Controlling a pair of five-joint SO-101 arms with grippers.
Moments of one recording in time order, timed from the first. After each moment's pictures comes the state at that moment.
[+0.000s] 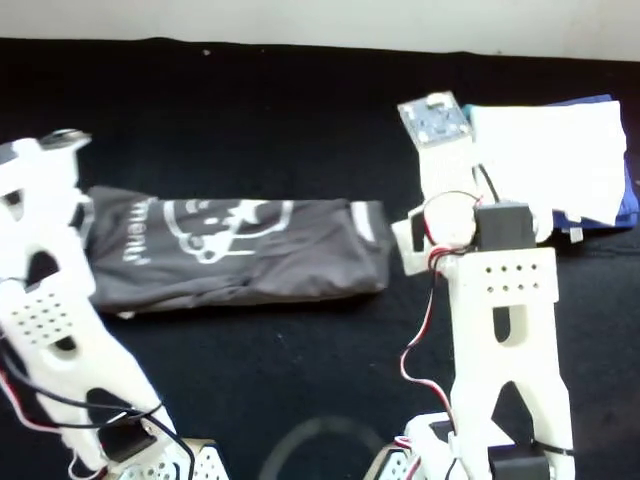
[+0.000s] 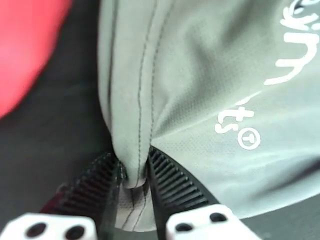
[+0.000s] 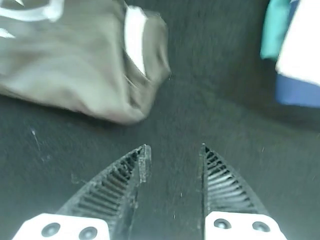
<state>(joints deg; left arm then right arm) -40.7 47.5 -37.8 92.8 -30.5 -11.8 -26.8 12.2 89.5 13.6</state>
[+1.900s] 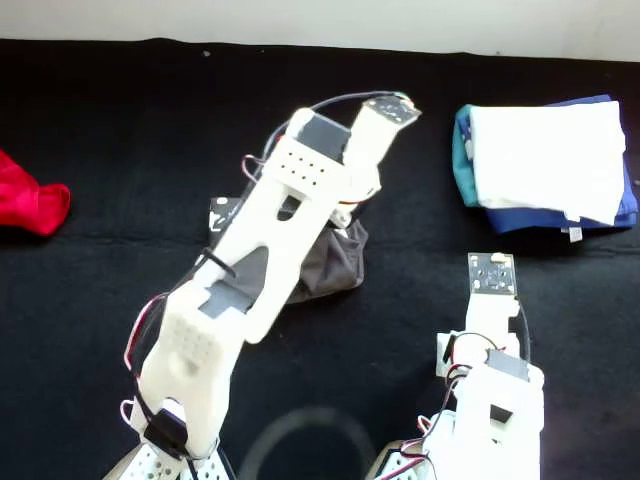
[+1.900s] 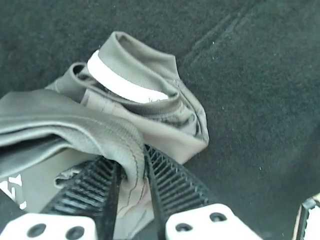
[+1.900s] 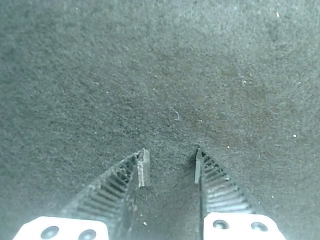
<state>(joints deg) 25.1 37.3 -47.2 93.6 -7.8 14.8 -48.8 85.4 40.7 18.8</state>
